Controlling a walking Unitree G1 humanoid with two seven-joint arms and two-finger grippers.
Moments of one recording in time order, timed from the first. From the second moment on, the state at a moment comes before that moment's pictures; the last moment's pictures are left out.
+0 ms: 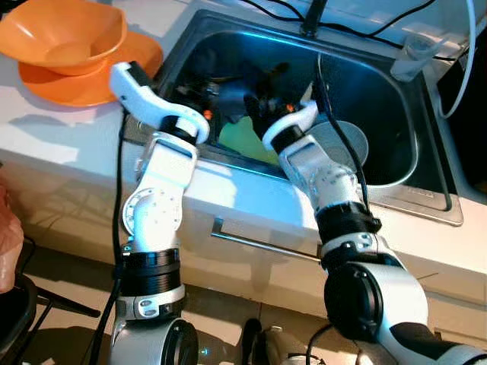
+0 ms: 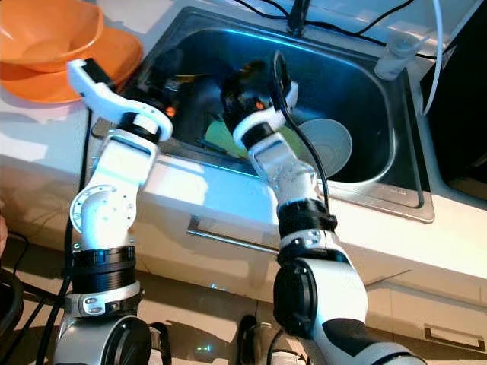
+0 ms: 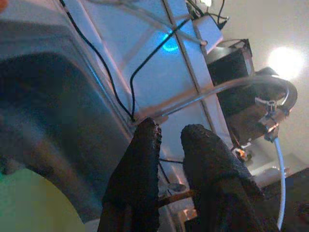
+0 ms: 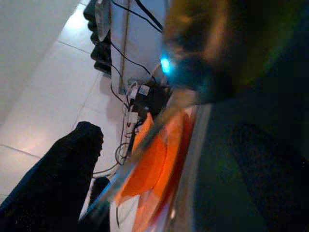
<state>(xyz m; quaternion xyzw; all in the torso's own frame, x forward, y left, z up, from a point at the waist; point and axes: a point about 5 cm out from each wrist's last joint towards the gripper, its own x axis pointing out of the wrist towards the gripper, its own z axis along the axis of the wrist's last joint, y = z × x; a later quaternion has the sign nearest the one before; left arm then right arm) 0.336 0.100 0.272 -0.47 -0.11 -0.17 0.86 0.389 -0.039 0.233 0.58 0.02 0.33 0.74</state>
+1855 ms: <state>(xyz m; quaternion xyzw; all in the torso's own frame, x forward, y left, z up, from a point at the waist) 0.331 0.116 0.269 -0.49 -0.12 -0.14 0.85 0.390 -0.030 0.245 0.56 0.00 0.35 0.75</state>
